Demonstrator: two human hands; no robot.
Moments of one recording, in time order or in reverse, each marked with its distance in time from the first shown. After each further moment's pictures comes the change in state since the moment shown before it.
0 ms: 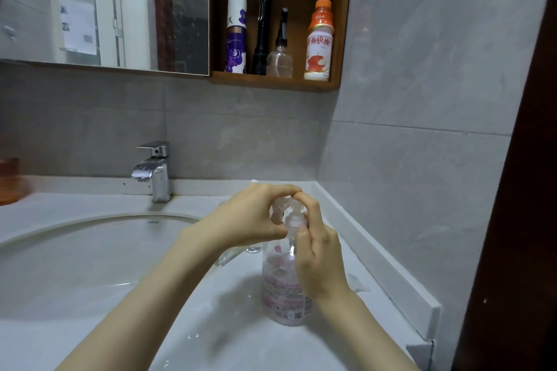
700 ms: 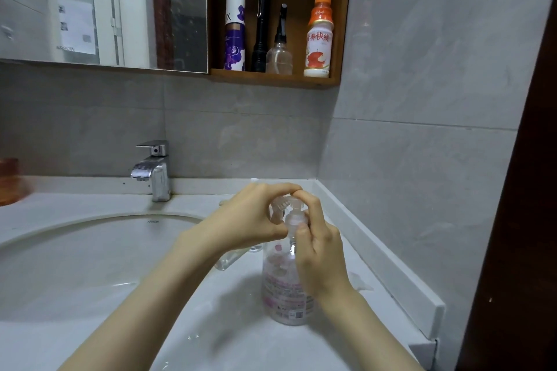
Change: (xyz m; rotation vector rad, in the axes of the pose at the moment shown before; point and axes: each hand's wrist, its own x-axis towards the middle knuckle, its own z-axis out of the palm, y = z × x) left_hand -0.004 0.000 -0.001 -0.018 0.030 0.024; right_hand 0.002 -0.001 0.002 0.003 0.021 0.003
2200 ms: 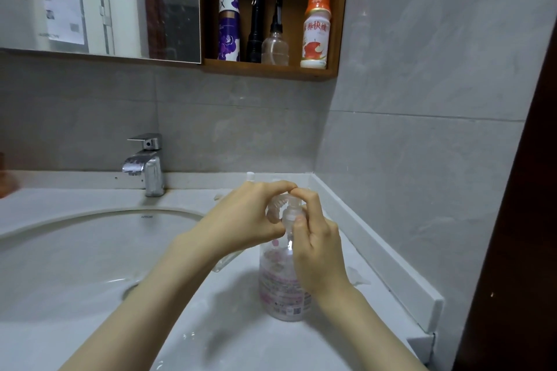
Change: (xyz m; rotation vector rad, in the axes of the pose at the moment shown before) left_hand -0.005 0.007 0.007 0.077 0.019 -0.070; right_hand -0.003 0.002 0.001 0.016 -0.009 0.033
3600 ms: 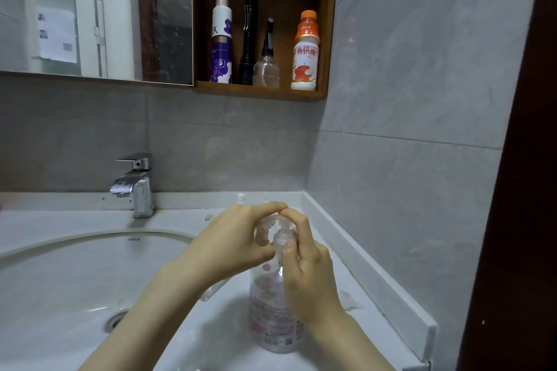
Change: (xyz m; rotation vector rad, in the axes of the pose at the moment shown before) left_hand 0.002 -0.003 -0.001 0.032 0.063 0.005; right_hand 0.002 -0.003 -0.002 -0.043 -0.041 -0.015
